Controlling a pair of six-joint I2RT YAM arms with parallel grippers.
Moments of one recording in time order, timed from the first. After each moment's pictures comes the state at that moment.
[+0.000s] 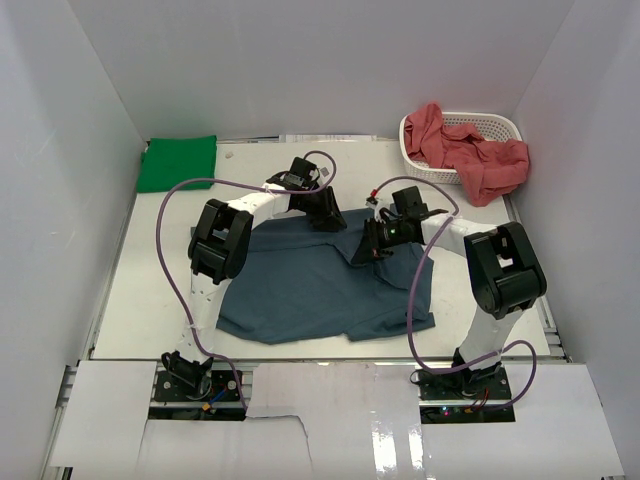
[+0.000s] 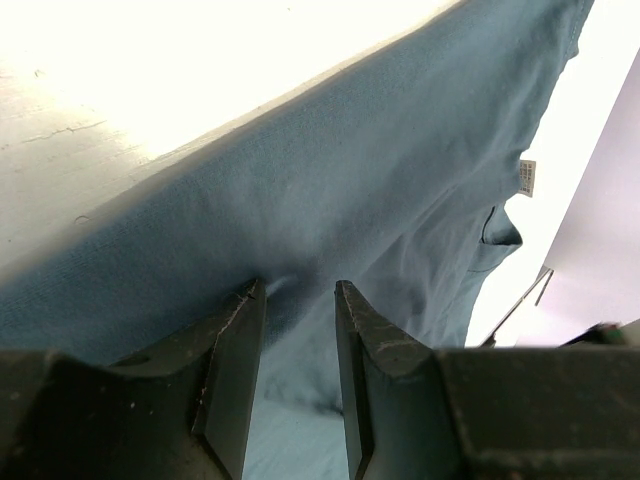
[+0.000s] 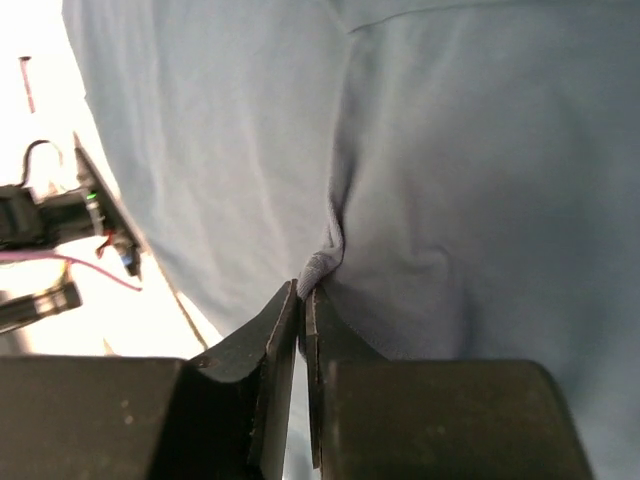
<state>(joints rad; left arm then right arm) -0.48 2.32 1.75 -0.38 0.54 -0.66 0.36 1.79 1.03 -0.26 -0.78 0.26</state>
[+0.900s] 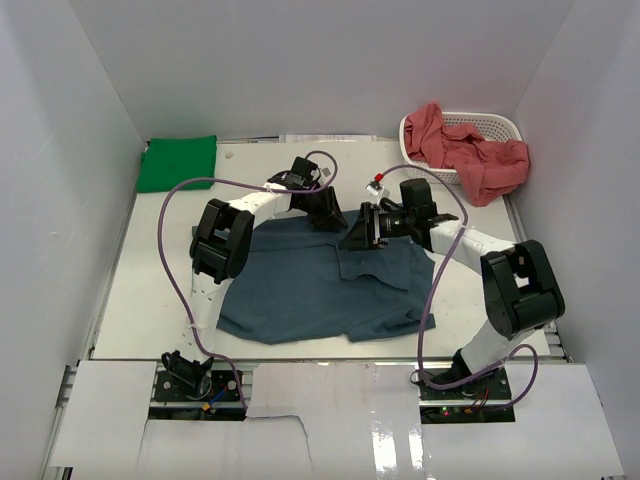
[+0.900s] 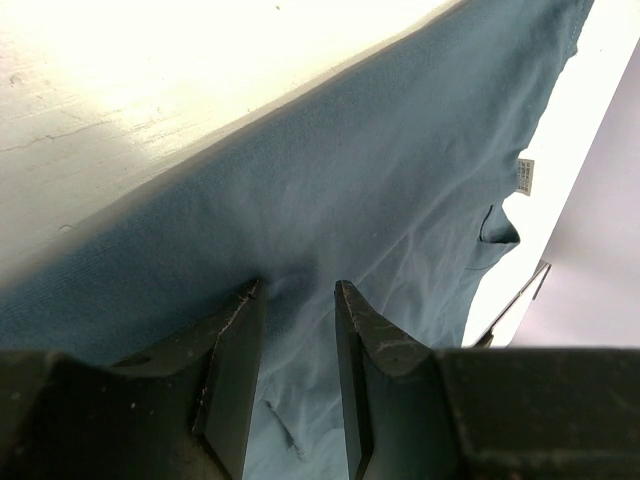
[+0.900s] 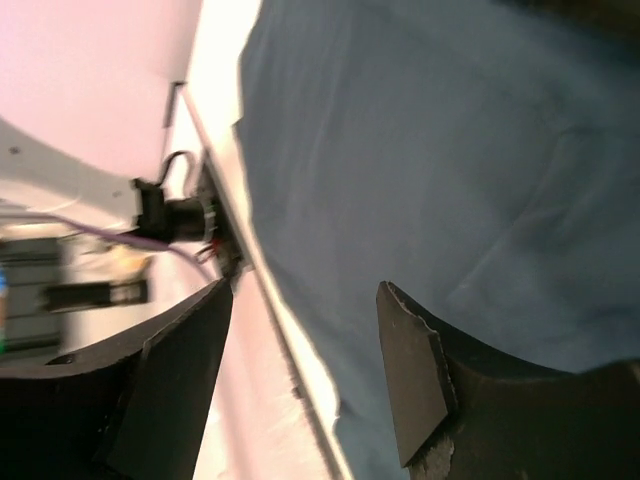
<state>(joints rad) -0.49 2.33 1.77 -0.40 0.54 -0.66 0.38 1.66 0.93 0.05 -0.99 0.52</state>
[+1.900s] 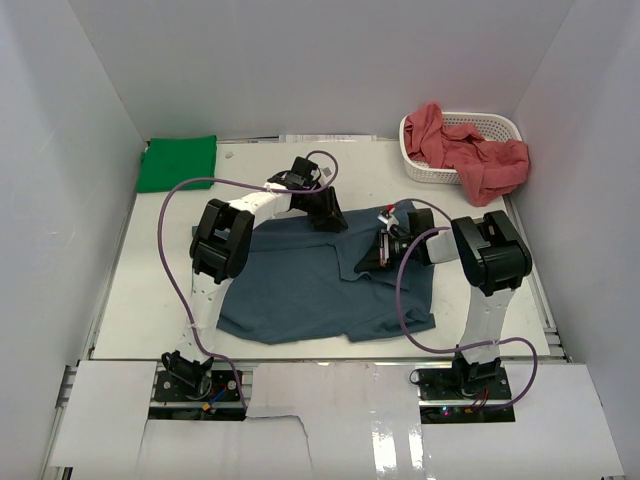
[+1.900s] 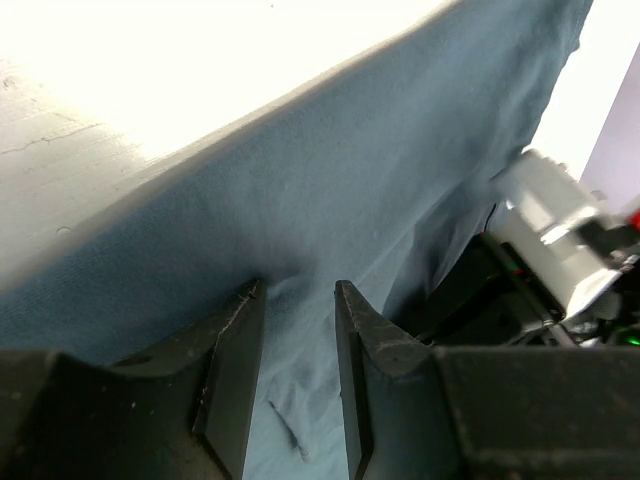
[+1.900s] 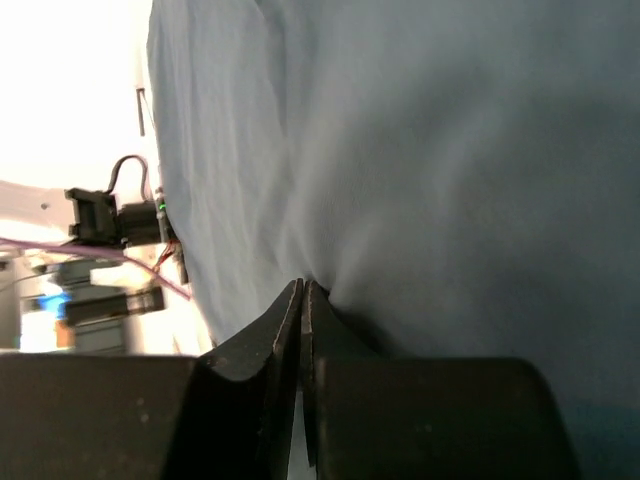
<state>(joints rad) -0.49 2.33 1.78 -0.40 0.54 -0.64 0.27 1.98 0.82 0.32 -1.05 0.48</state>
